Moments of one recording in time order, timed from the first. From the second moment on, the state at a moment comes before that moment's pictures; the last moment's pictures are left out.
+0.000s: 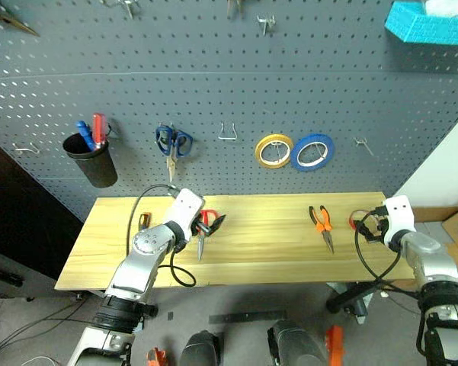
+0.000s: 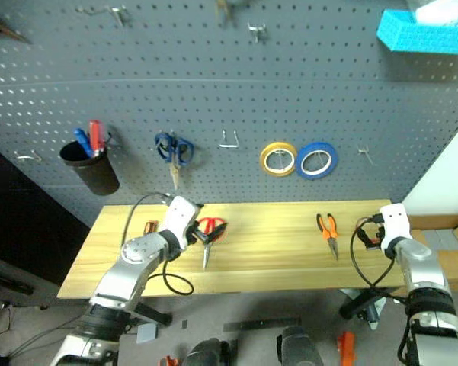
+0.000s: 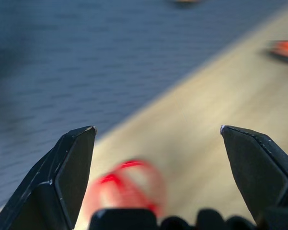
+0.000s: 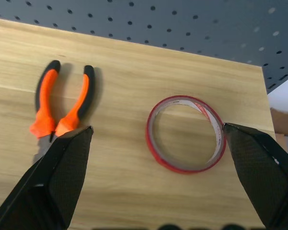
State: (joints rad) left arm -0.32 0.41 -0.16 0.02 -0.12 0.33 -0.60; right arm -0.46 -0.59 -0.15 0.67 0.10 0.28 0.46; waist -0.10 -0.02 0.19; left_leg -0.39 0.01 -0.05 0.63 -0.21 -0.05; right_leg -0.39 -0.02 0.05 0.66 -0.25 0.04
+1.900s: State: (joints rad) left arm -0.62 0.31 -0.25 -0.22 -0.26 0.51 -0.85; right arm -0.01 -0.71 -0.15 -0.36 -0.18 0.43 0.56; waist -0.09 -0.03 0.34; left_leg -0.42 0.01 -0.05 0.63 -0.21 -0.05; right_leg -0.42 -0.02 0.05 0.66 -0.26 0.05
